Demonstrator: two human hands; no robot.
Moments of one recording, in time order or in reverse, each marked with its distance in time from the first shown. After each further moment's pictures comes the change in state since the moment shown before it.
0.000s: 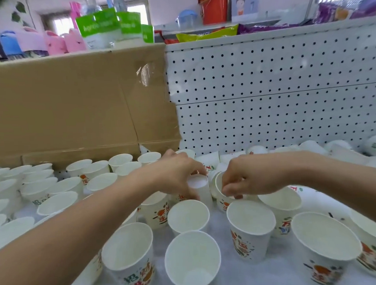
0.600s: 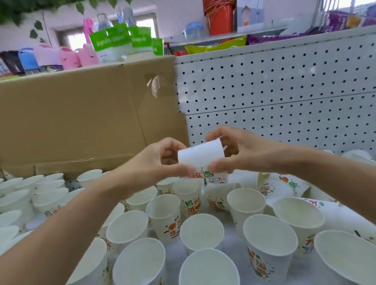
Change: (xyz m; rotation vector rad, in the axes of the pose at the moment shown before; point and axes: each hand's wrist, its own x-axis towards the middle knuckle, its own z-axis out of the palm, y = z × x) left_hand -0.052 -0.037 -0.030 -1.089 0.250 -0.101; right_hand 0.030 0.004 -0.025 0.749 0.417 -0.105
